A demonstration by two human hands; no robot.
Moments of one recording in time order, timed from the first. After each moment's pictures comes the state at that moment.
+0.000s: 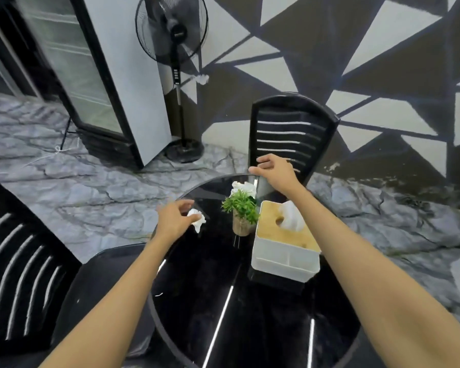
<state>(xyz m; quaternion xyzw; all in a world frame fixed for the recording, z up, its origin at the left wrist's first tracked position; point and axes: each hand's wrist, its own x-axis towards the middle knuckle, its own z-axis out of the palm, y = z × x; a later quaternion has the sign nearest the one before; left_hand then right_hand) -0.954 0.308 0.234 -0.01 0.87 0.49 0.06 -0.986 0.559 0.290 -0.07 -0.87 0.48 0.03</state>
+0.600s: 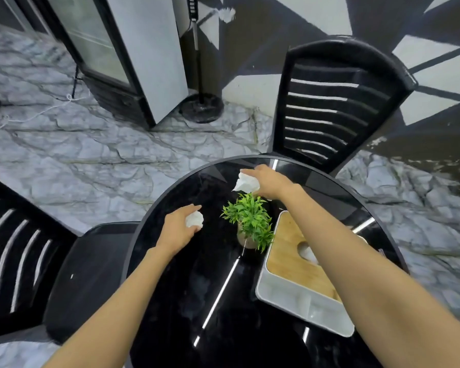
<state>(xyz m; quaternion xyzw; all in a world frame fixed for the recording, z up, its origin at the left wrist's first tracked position) -1.024 0.329 0.125 -0.04 0.91 0.39 0.12 -1.123 0.565 0.153 0.10 -0.96 0.12 -0.23</state>
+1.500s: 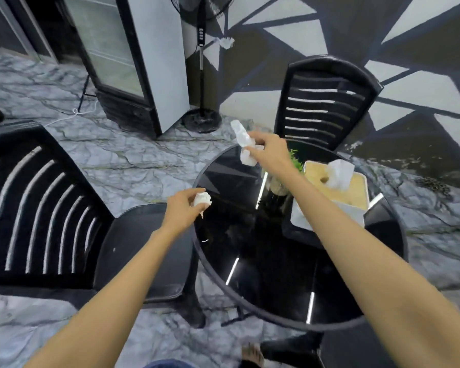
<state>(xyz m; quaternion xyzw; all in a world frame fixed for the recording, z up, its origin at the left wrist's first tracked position) -0.888 0.203 0.186 -0.01 0.88 0.47 0.07 -0.929 0.408 0.274 -0.01 -0.89 0.45 0.06</state>
